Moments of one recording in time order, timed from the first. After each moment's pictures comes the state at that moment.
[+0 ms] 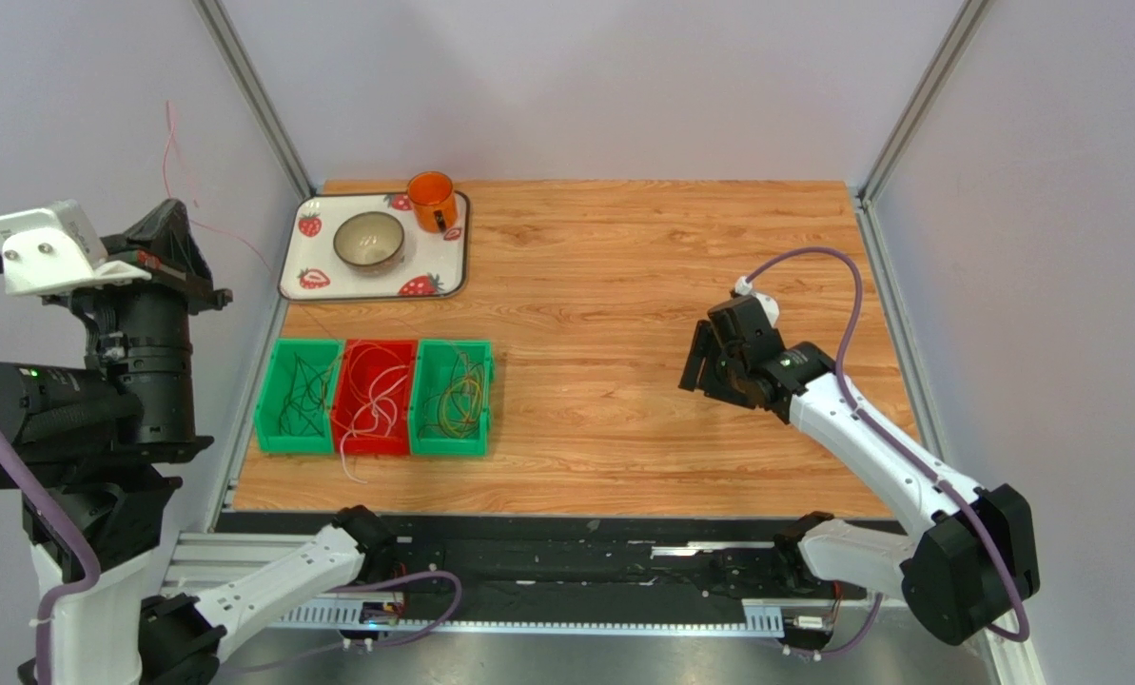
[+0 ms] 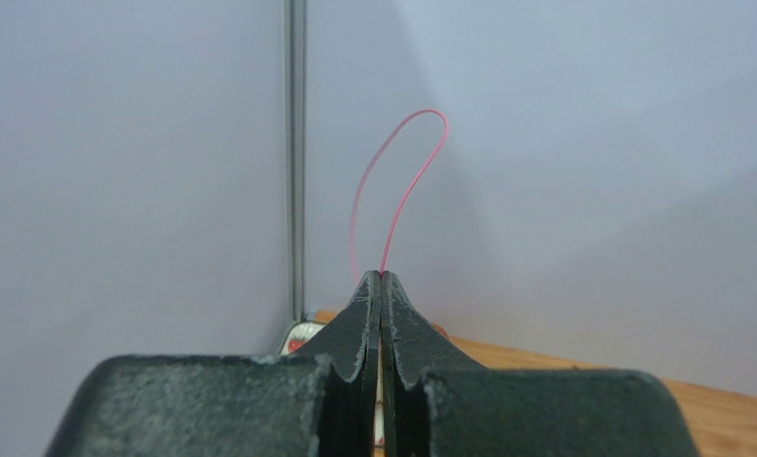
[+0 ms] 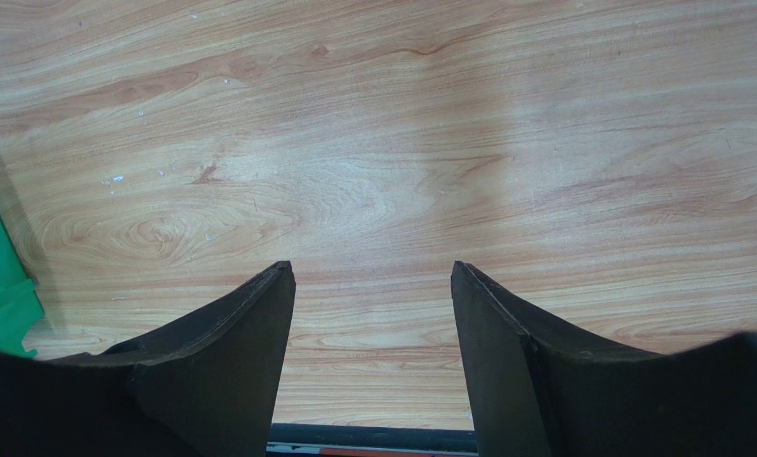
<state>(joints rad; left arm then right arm) -0.67 0.76 1.68 -0.43 -0.80 0.25 0.48 1.15 0.86 -0.66 0.18 0.69</state>
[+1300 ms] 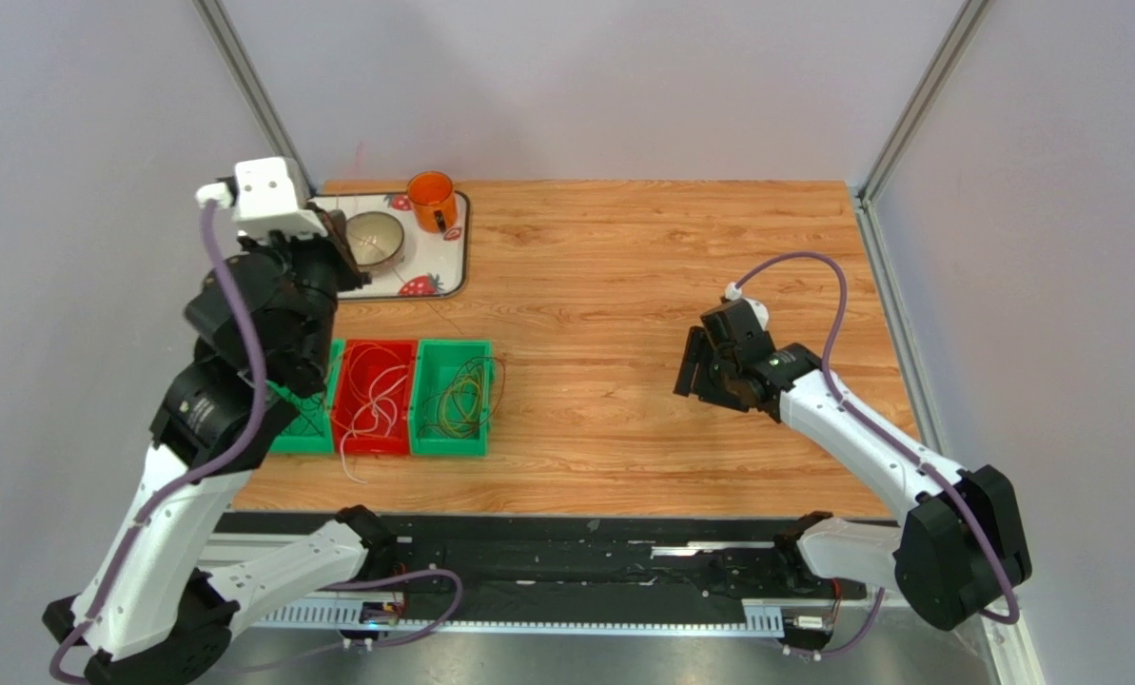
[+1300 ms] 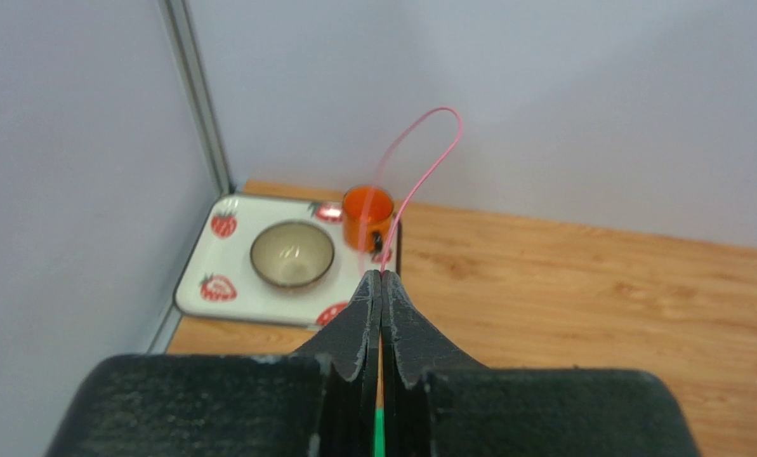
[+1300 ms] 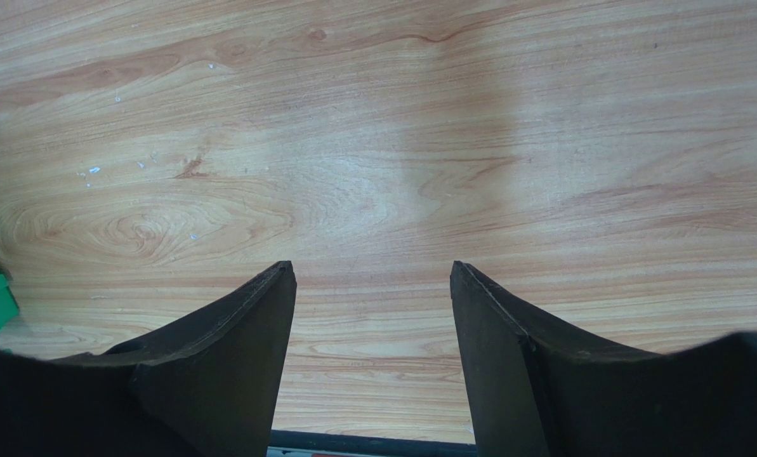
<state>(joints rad) -0.66 0.90 1.47 -0.56 -0.74 -0.09 0.48 1.21 0.83 -0.61 0.15 0.68</state>
